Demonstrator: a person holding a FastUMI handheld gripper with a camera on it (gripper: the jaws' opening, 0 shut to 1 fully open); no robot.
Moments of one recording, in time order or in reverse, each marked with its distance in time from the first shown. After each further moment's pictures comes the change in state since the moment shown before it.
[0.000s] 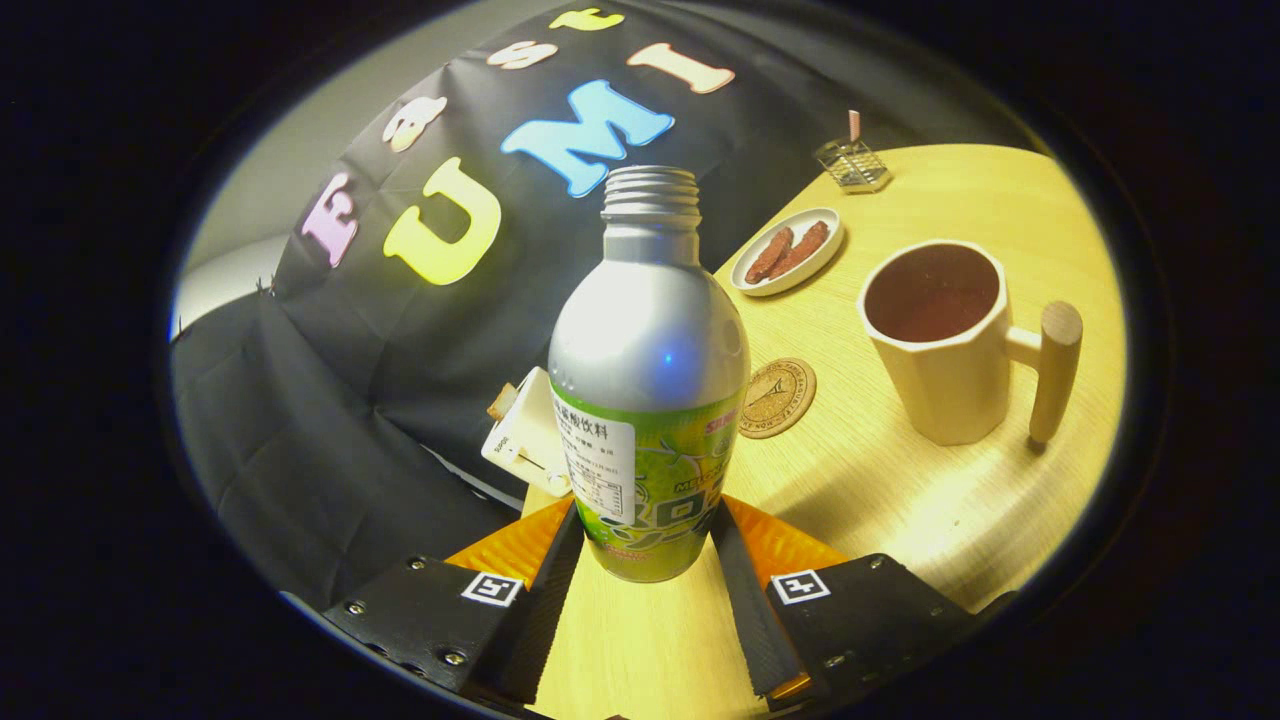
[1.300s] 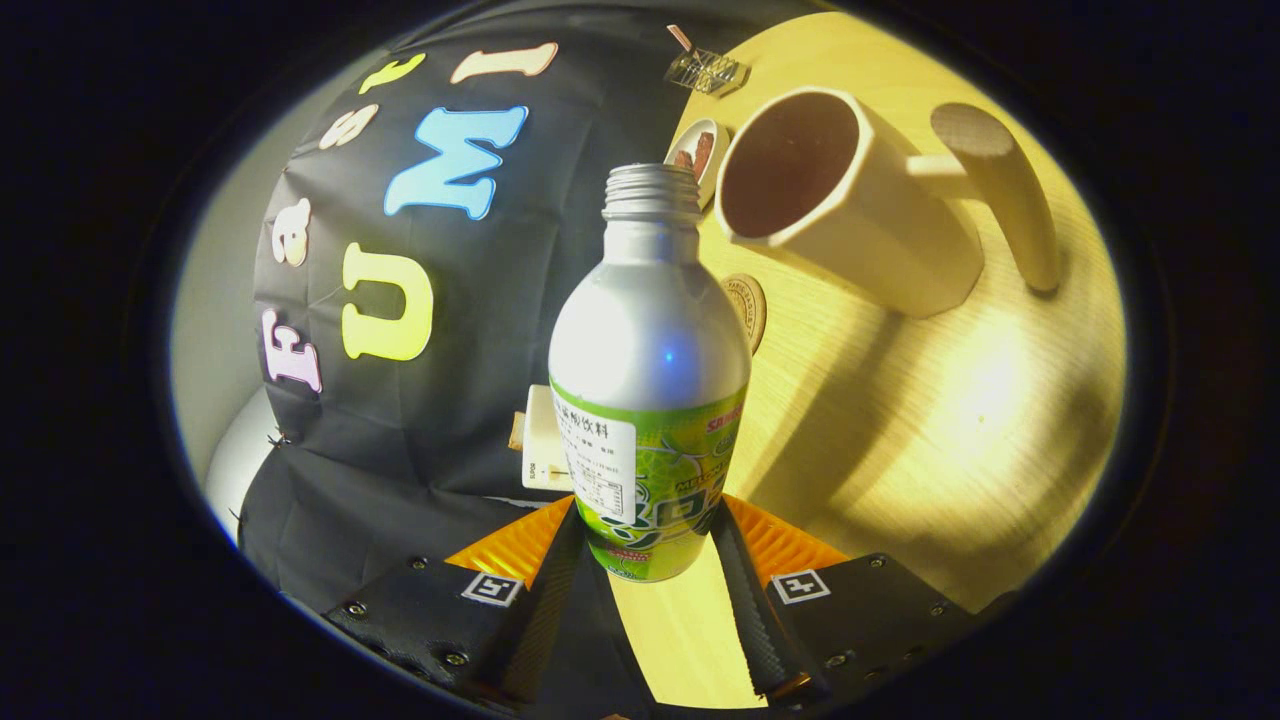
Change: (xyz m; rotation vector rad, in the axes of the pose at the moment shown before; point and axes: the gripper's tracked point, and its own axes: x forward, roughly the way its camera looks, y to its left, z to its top) arm 0.000 -0.010 -0.011 0.456 0.158 0.070
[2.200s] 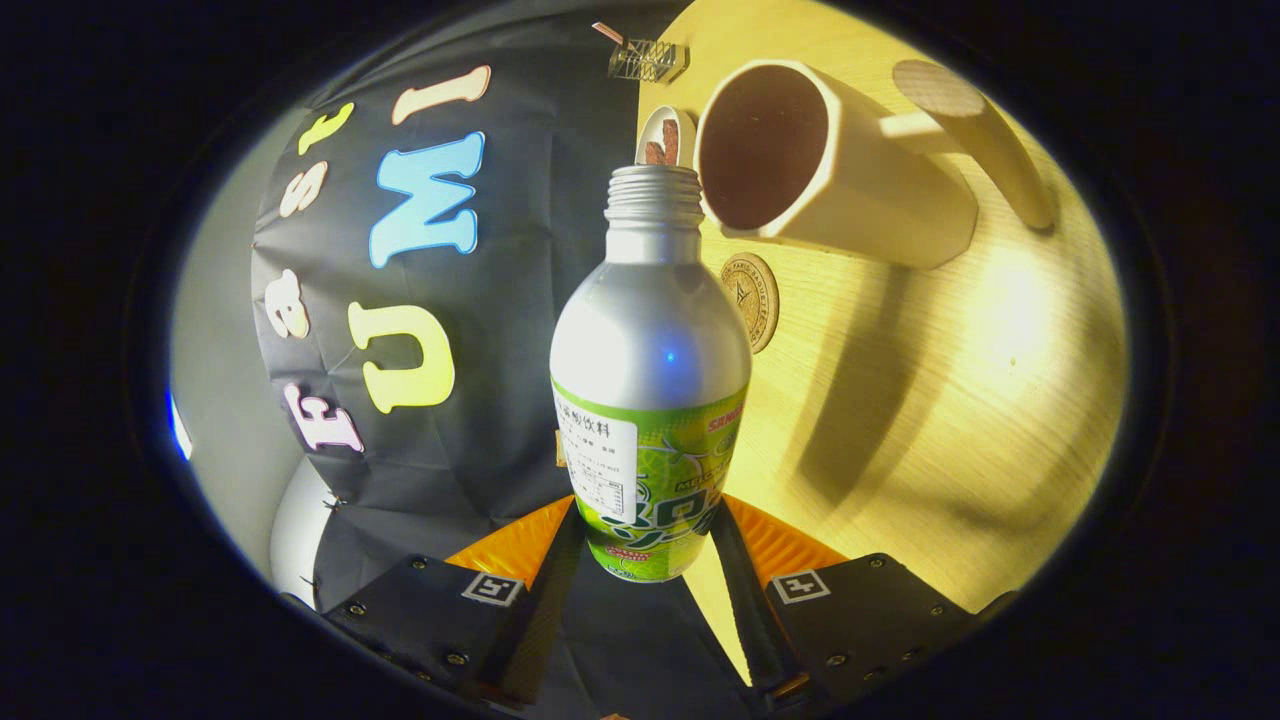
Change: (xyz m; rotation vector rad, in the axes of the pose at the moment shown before) arm -0.006 0.024 0.010 0.222 0.024 0.086
